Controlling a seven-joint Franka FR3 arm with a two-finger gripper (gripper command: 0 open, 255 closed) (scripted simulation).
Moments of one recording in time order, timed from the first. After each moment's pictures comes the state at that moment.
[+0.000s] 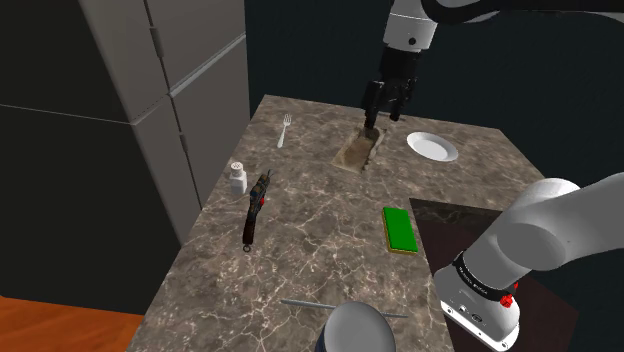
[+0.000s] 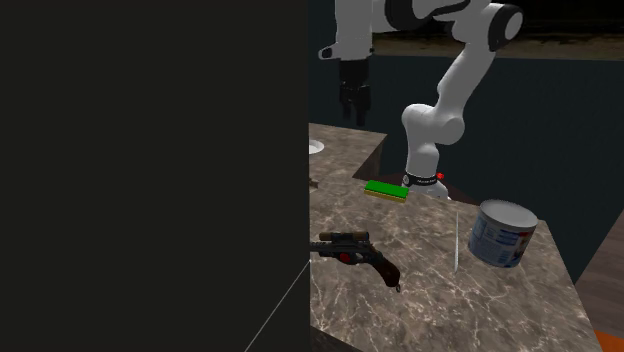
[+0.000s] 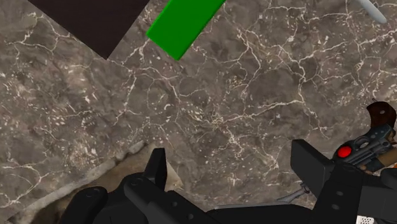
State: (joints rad) arm 0.04 -0.56 0.19 -2.28 0.15 1.67 0.18
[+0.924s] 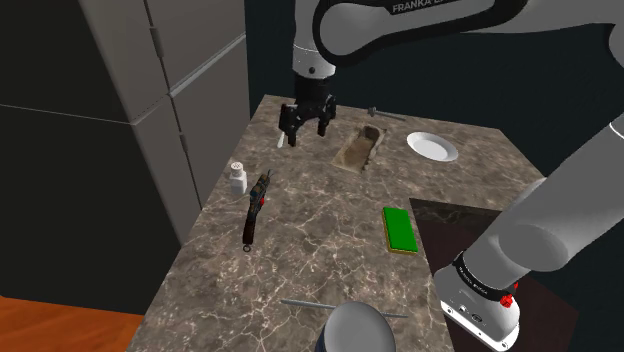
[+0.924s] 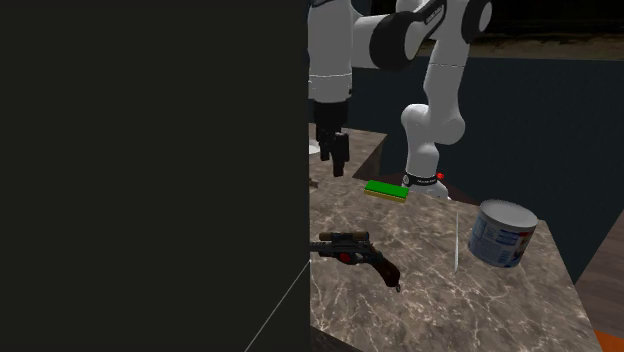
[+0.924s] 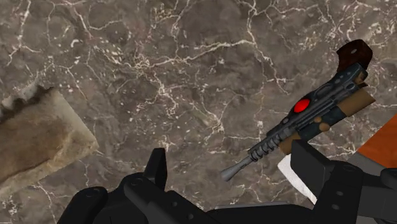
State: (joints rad) arm 0.07 -0.09 0.39 -2.02 0.06 1.90 0.42
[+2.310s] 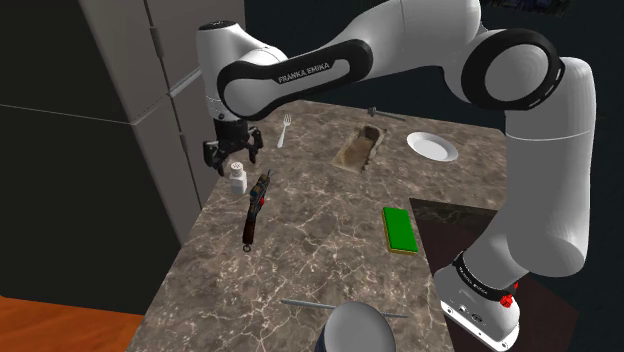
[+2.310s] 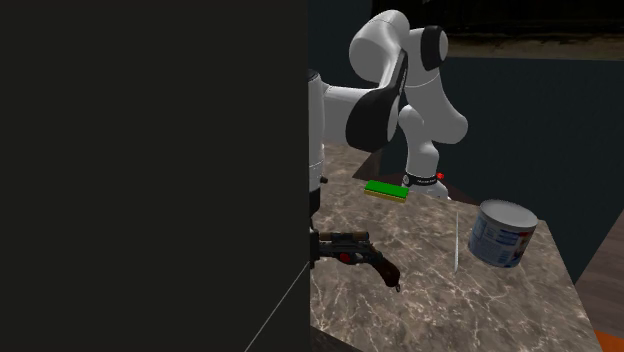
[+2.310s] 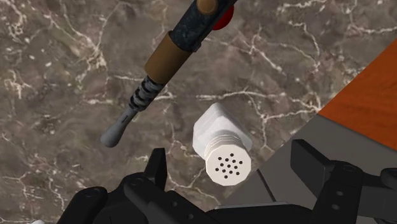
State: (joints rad) arm 0.27 0.55 0.42 -1.49 -0.24 1.96 0.69
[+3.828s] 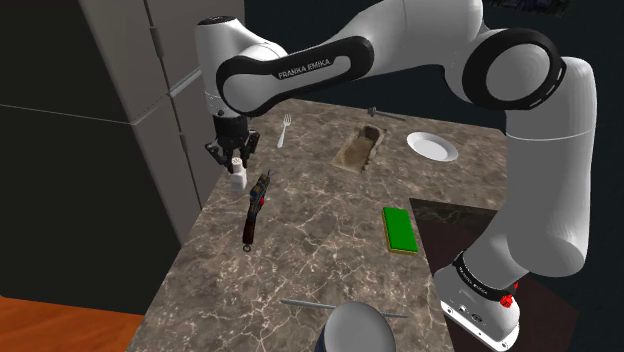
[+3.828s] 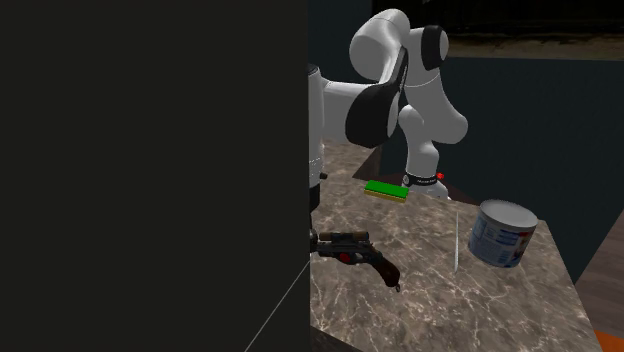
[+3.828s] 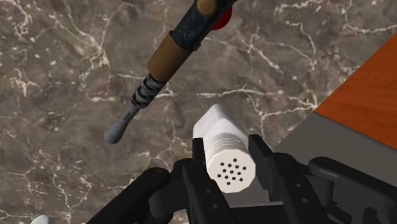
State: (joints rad) arm 0.27 0.54 0.42 -1.48 -0.24 1.94 0.69
